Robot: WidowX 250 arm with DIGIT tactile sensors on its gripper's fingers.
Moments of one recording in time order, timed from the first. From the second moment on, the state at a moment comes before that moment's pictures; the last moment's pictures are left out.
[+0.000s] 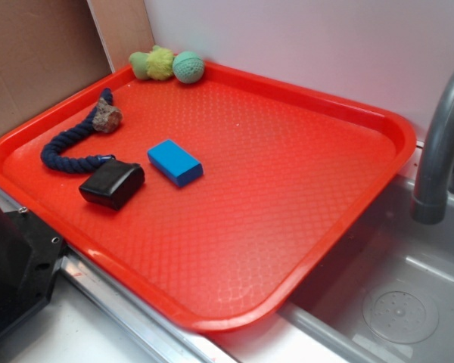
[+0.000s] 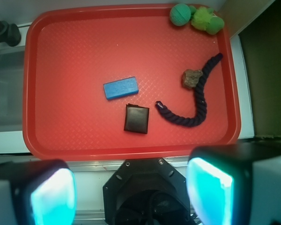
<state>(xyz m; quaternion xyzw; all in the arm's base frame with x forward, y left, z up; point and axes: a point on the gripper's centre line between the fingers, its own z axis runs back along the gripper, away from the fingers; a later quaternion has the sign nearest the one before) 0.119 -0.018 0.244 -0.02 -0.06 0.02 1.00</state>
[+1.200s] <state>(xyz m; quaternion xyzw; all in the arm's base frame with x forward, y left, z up) 0.133 0.080 0.100 0.00 -0.05 0.41 0.91</state>
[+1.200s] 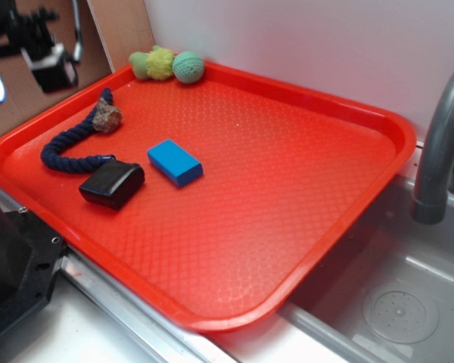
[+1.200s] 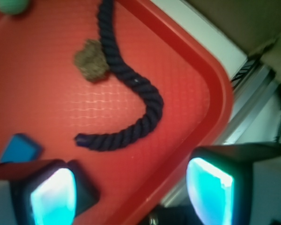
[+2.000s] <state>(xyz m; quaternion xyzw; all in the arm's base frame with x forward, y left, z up) 0.147 0.104 0.017 0.05 -0.02 0.41 0.91</state>
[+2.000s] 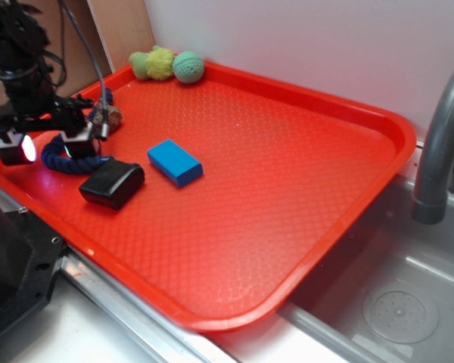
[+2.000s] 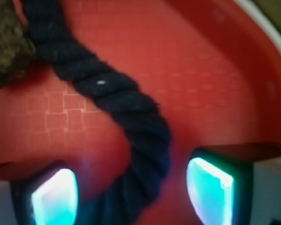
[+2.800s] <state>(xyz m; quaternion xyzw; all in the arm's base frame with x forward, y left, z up) 0.160 0.103 0.009 0.06 -0.05 0.42 0.90</state>
